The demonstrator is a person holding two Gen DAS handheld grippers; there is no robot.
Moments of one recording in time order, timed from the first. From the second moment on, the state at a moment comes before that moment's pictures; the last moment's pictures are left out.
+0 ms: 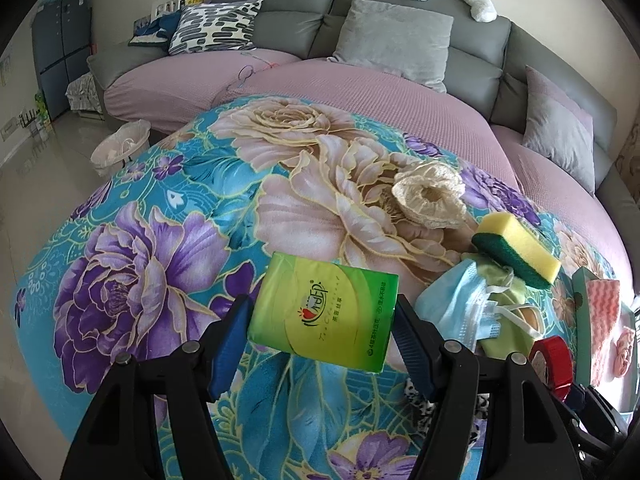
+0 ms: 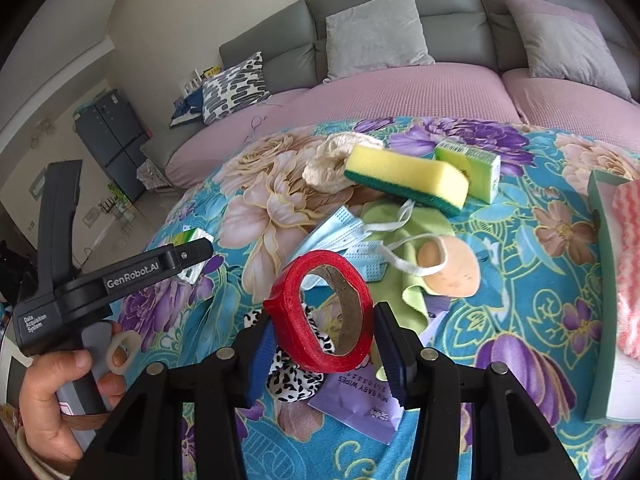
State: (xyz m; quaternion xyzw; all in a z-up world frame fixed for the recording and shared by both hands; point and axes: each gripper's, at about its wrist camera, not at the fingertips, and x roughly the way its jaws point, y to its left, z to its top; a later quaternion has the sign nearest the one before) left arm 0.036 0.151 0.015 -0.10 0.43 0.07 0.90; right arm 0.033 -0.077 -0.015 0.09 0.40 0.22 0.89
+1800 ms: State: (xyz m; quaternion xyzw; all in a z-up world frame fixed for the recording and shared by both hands) left arm 0.028 -0.221 0.032 0.13 0.42 -0.29 0.85; right arm -0.027 -0.380 0.002 0.17 0.36 -0.25 0.88
